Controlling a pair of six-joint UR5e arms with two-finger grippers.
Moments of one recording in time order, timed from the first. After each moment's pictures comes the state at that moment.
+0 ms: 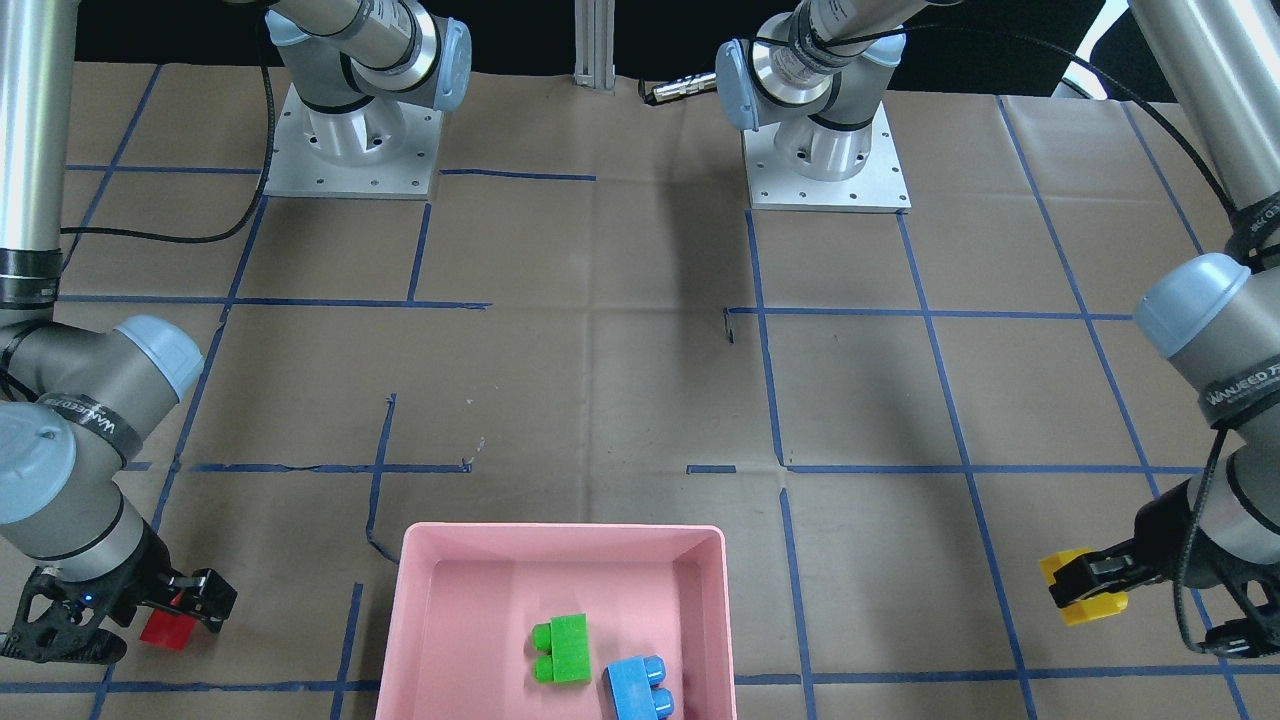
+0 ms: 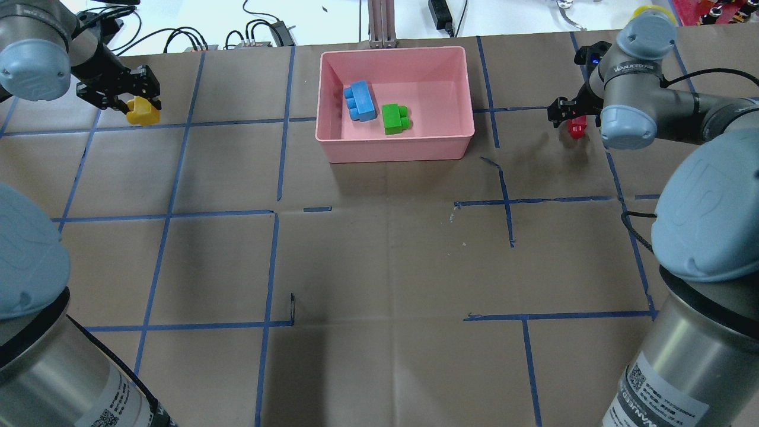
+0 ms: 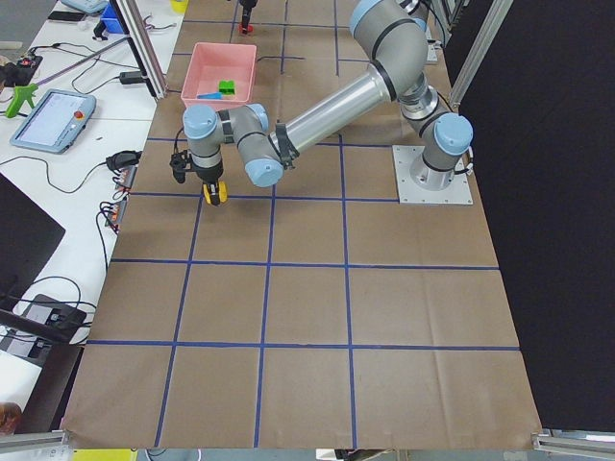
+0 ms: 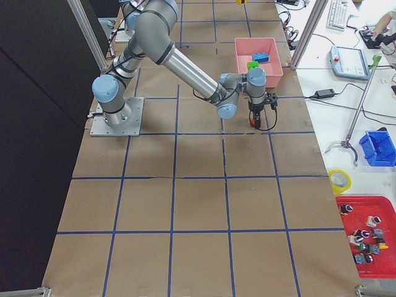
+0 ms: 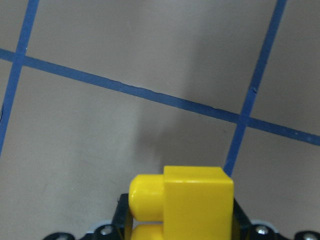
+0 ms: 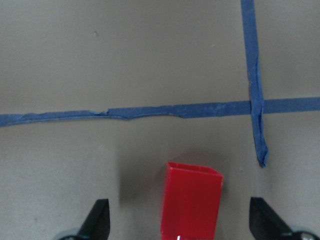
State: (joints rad) left arm -1.25 -2.14 -1.26 -1.23 1.48 0.16; right arm 1.32 -0.91 1.59 -2.48 -1.56 -0.20
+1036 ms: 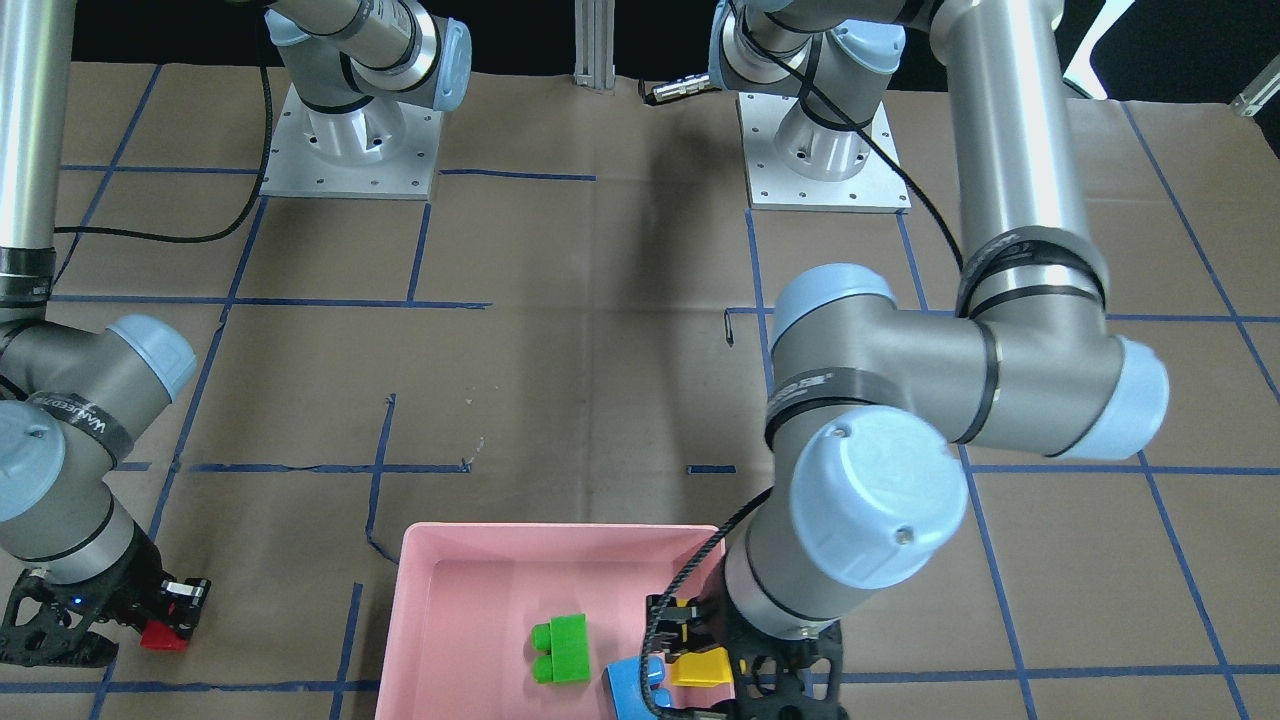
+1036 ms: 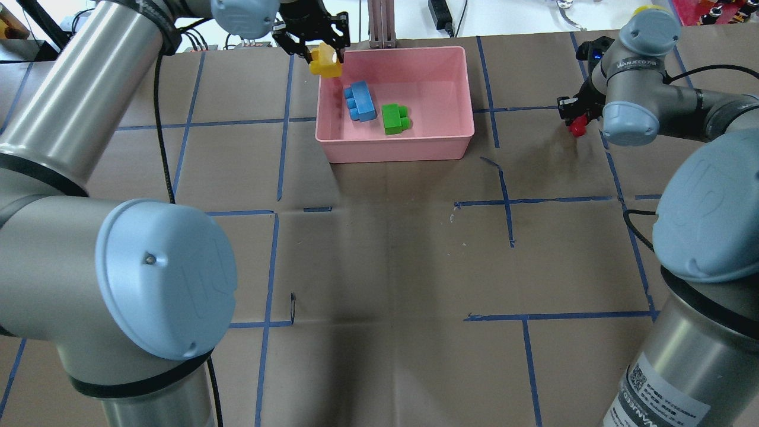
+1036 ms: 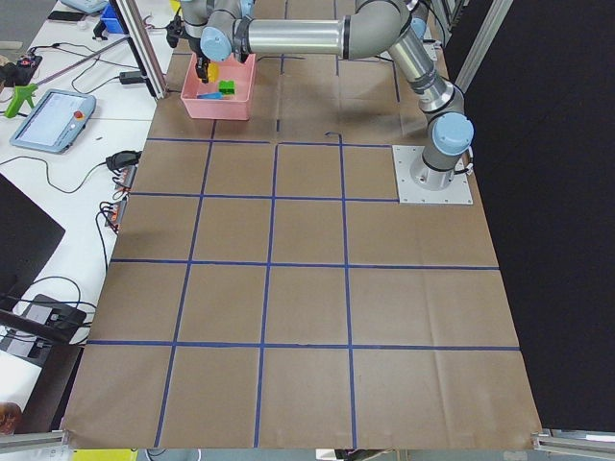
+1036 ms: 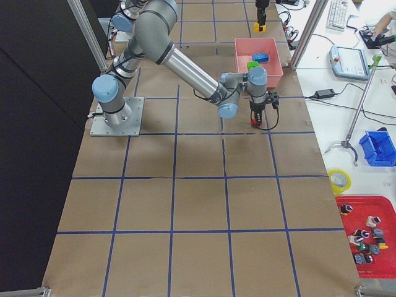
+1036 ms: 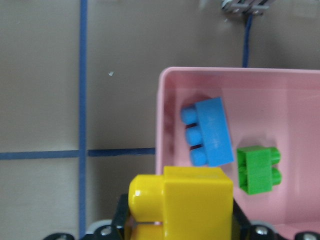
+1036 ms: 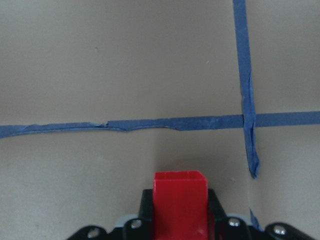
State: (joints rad) left arm -1.73 -2.36 -0.91 -1.31 1.46 -0.14; right arm 1.32 -0.93 1.57 -2.46 -1.56 -0.21
